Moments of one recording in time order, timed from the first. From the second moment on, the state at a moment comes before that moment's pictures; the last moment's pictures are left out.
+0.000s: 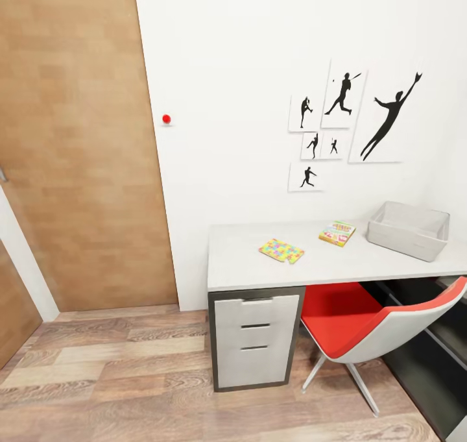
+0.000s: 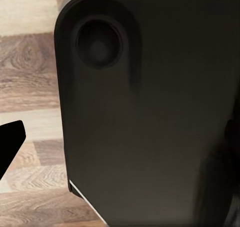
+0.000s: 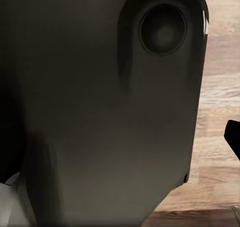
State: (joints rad) left arm -0.01 -0.01 -0.01 -0.02 0.02 -0.01 0.00; right arm 0.00 0.03 0.00 -0.02 -0.01 0.01 0.00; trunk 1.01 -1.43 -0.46
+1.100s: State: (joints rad) left arm -0.01 0.00 -0.01 -0.09 0.01 0.00 0.00; right arm 0.00 0.03 0.00 -0.05 -0.02 0.01 0.00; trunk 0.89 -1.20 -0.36
